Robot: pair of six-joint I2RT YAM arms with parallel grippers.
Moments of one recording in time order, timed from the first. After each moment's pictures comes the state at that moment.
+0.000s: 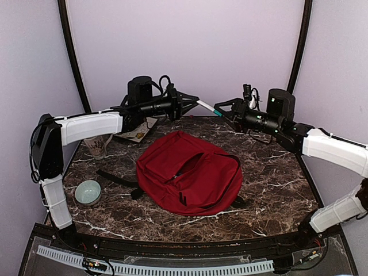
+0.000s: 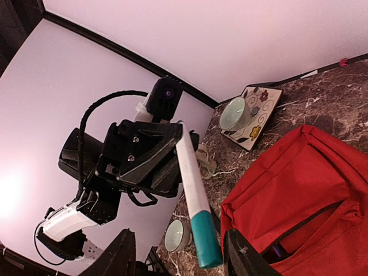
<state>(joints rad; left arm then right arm) -0.66 1.89 1.55 0.30 0.58 -1.41 0.61 1.29 0.99 0.19 -0.36 0.95</state>
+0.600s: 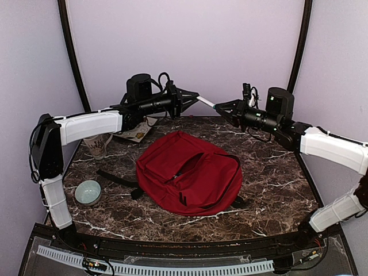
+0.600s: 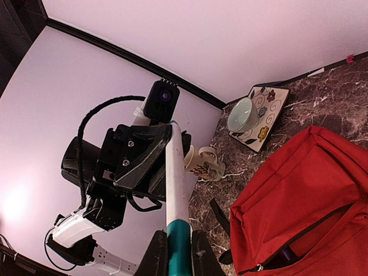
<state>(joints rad) -0.66 1.89 1.57 0.31 0.54 -1.44 0.60 1.34 1.02 0.24 -0.40 1.01</state>
